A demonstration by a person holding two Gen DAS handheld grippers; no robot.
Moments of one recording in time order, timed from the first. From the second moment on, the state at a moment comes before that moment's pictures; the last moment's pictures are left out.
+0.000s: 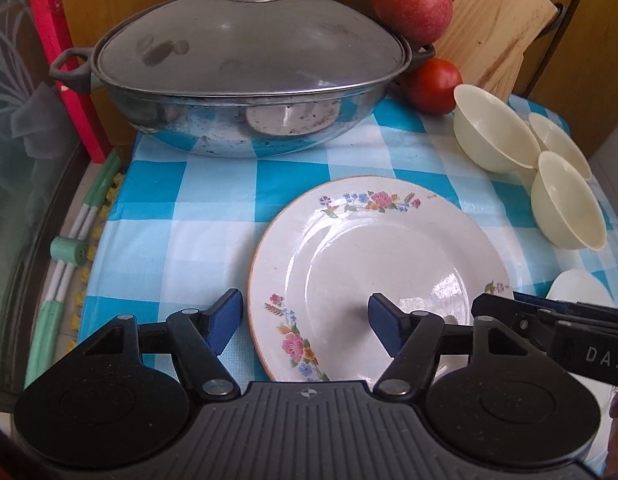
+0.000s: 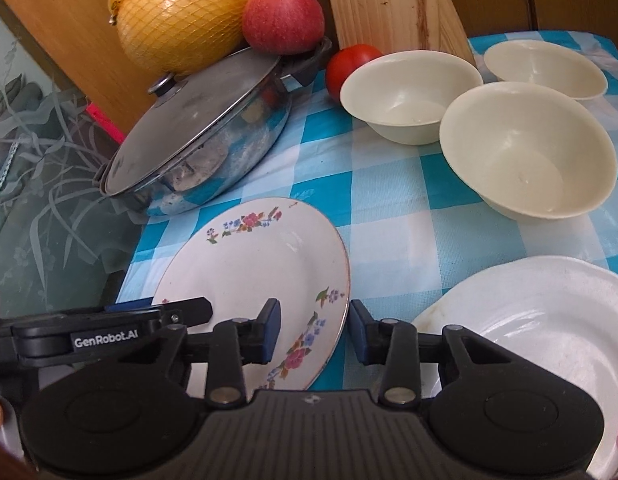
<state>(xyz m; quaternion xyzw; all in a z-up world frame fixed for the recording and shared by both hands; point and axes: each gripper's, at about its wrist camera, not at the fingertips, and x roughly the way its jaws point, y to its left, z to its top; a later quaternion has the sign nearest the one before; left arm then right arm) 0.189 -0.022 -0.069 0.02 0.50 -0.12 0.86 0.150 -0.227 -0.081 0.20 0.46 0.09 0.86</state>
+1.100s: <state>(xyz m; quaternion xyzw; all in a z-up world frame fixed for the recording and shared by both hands) 0.189 -0.058 -0.065 0.01 0.50 -0.14 0.86 0.143 -0.251 -0.070 0.21 0.43 0.03 0.88</state>
